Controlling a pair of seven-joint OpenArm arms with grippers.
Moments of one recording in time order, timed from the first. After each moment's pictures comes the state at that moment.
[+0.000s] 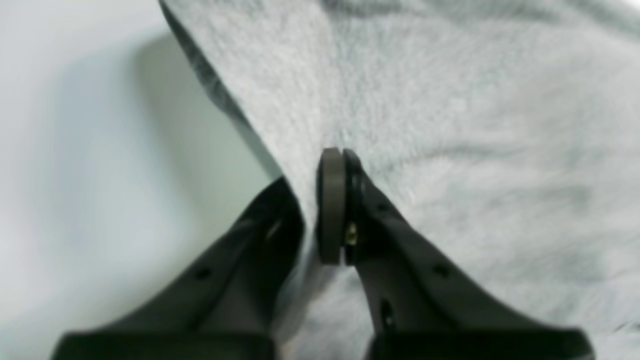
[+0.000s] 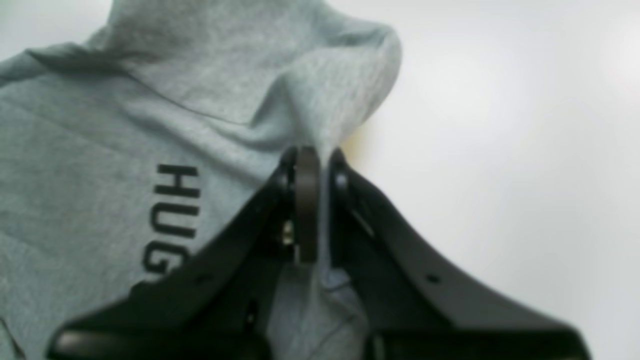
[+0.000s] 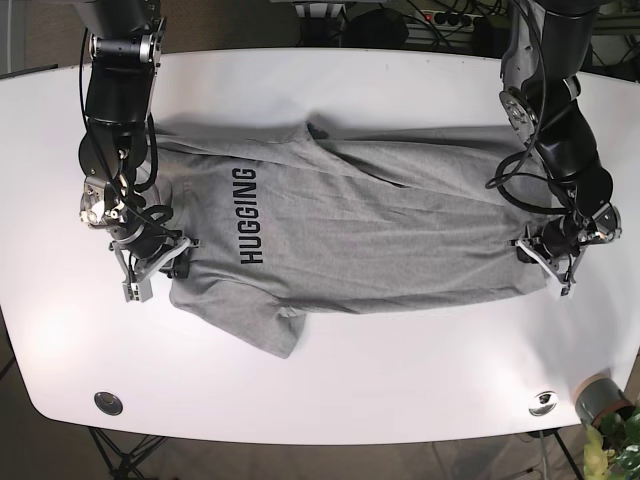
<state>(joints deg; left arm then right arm) -29.7 -17.2 -34.3 45.2 5.0 -38.2 44.4 15.3 13.8 9.5 68.4 22.3 21.5 -36.4</state>
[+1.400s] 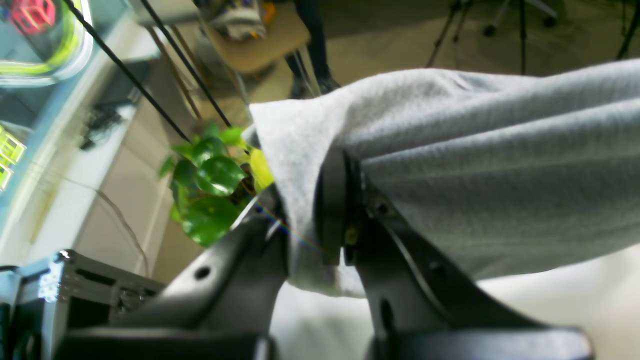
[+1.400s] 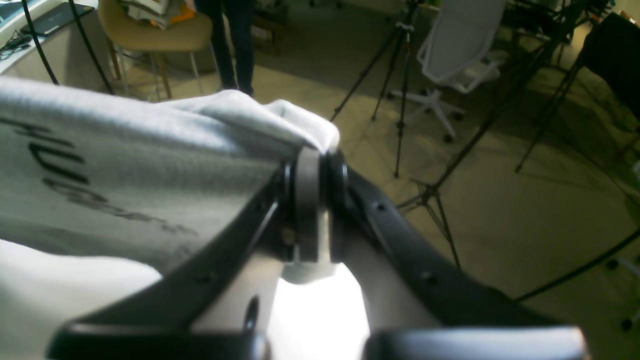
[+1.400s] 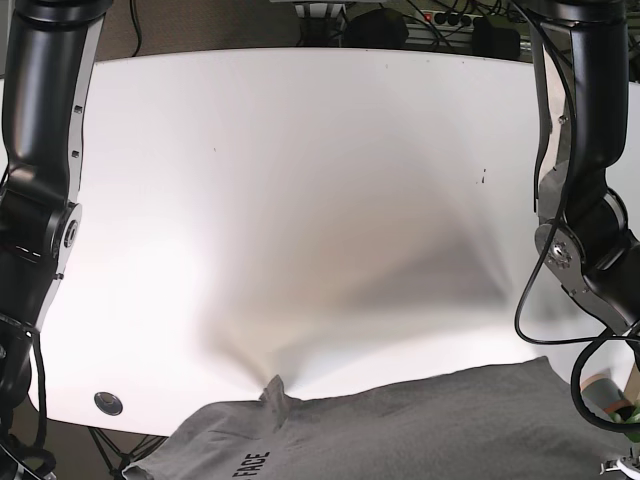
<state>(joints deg) -68.8 -16.3 -27.5 68.1 3.8 -38.5 59.4 68.4 23.9 2.6 69.7 24.1 23.2 -56.1</state>
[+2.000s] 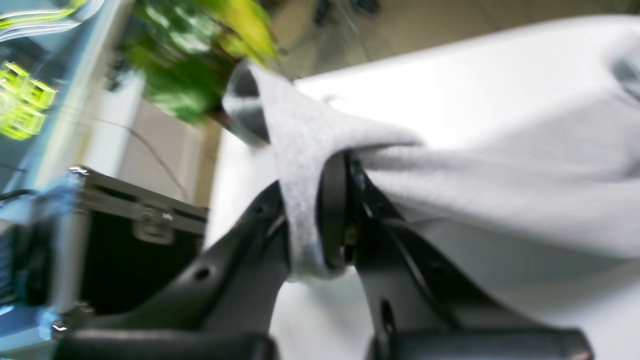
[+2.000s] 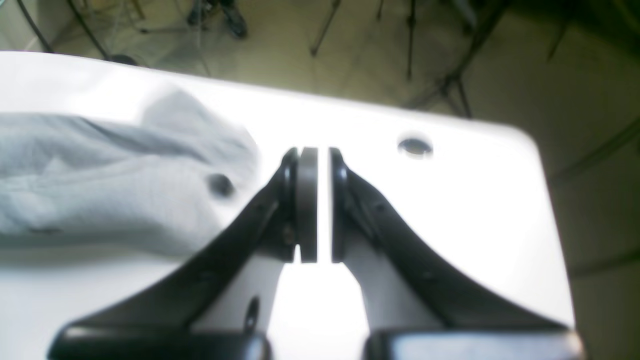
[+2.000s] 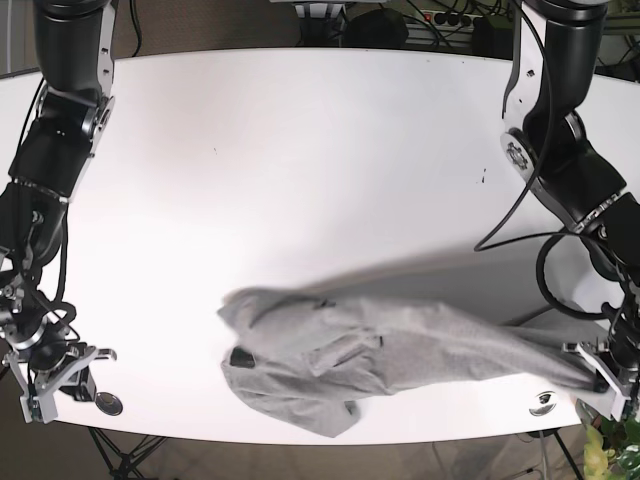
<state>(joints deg) -39.7 -15.7 -27.8 85.9 1.5 -40.1 60.5 34.3 24.4 14.8 86.7 25.6 22.9 -57.4</state>
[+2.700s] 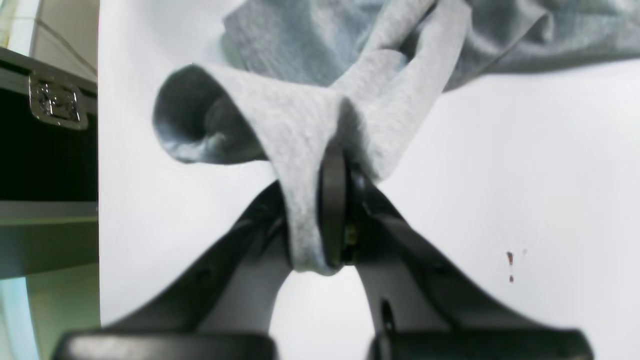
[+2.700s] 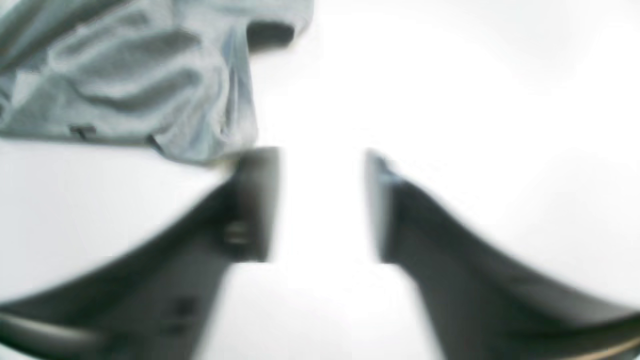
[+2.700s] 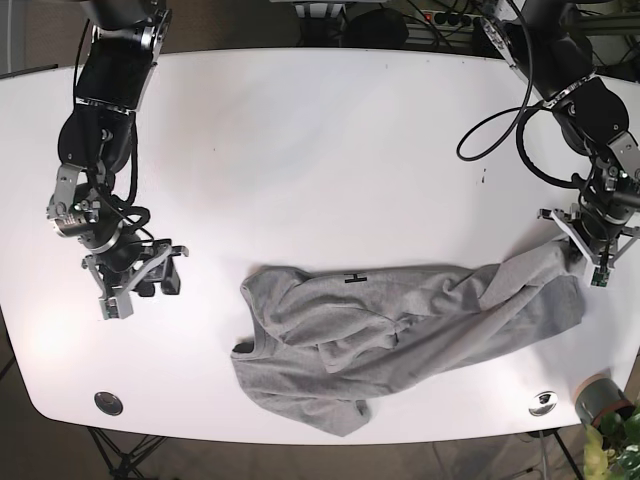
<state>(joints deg) -9.7 -14.7 -34.3 98.3 -6.5 -40.1 60.1 12.7 13.2 15.0 91.0 24.3 22.3 -52.8</state>
